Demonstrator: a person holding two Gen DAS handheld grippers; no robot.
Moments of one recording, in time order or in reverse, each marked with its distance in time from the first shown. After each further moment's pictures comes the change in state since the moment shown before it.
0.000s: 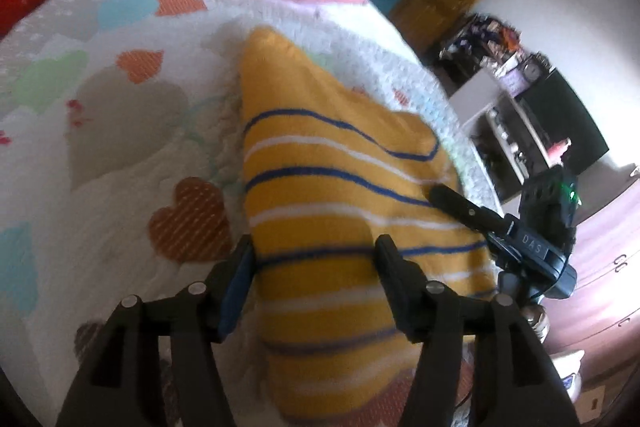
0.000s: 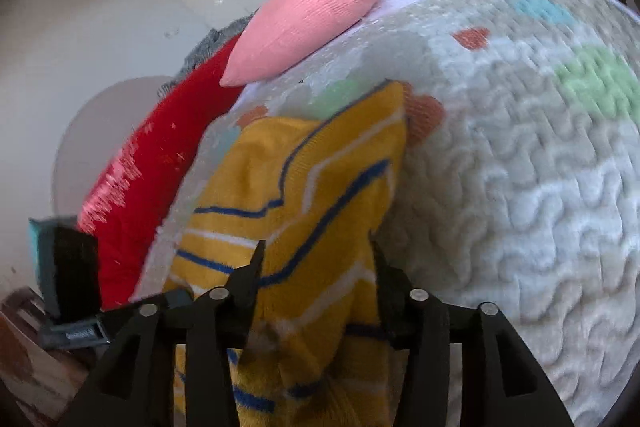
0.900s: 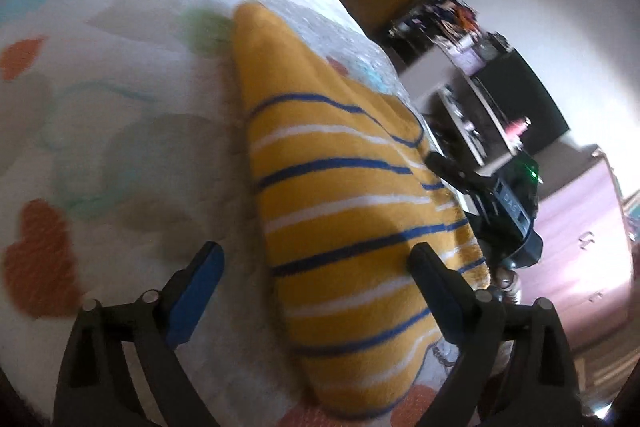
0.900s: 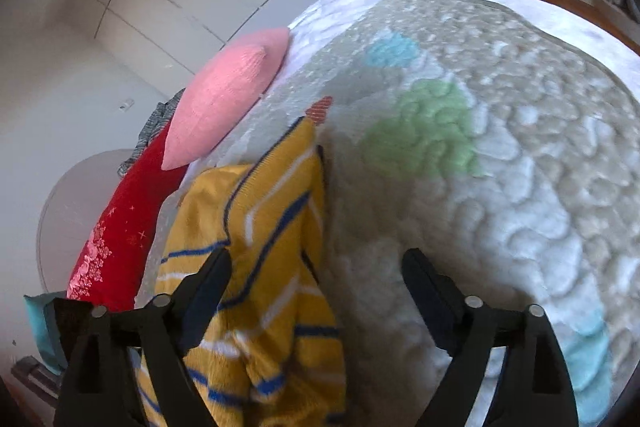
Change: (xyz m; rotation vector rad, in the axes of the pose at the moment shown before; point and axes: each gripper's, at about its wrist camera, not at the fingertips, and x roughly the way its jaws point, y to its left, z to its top) left arm 0.085 -0.031 0.022 0.047 0.129 -0.217; right arm -0.057 -0.105 0.043 0.140 -0.139 -0.118
